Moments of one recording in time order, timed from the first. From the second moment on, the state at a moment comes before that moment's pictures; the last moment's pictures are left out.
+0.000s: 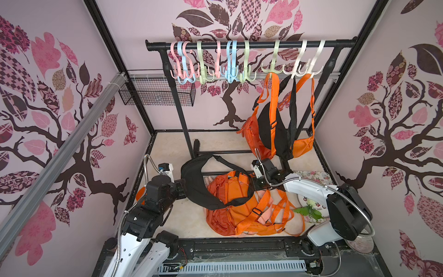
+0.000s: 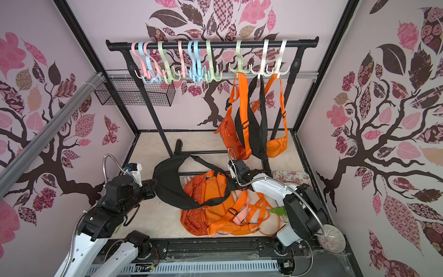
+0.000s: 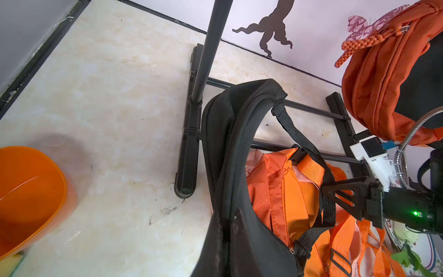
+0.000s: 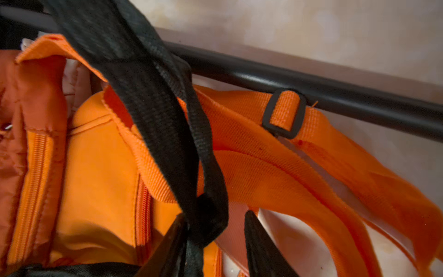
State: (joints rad) left arm -0.35 0.60 0.84 -0.82 -0.11 -0.47; right arm 0.58 1.53 0.87 -0.37 -0.13 0.33
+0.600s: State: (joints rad) left arm -0.35 0.59 0.84 -0.82 -0.11 -0.48; right arm 0.58 1.53 0.85 -0.26 -0.16 0.37
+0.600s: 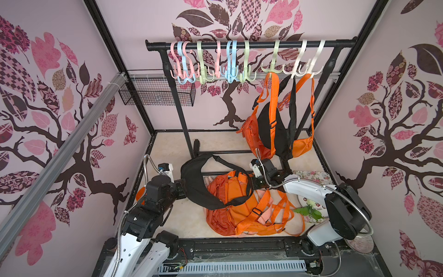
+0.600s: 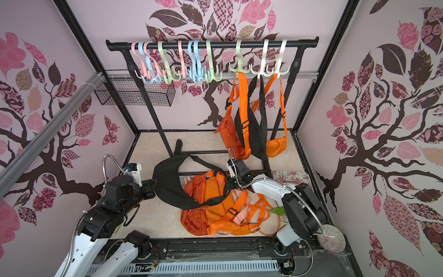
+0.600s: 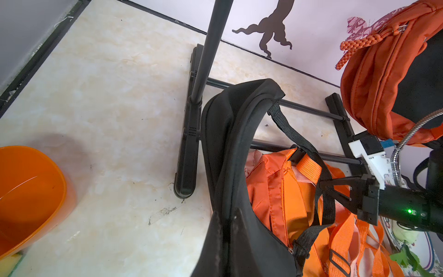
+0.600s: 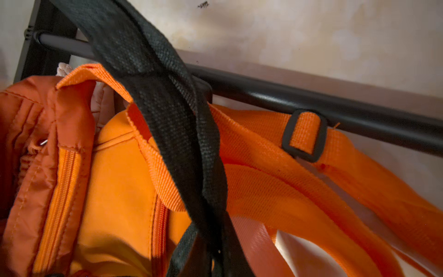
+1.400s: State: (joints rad) left arm -0.35 0.32 0.81 -0.58 0.01 -0.47; right arm 0.59 1.11 1.02 -0.41 0.07 0.27
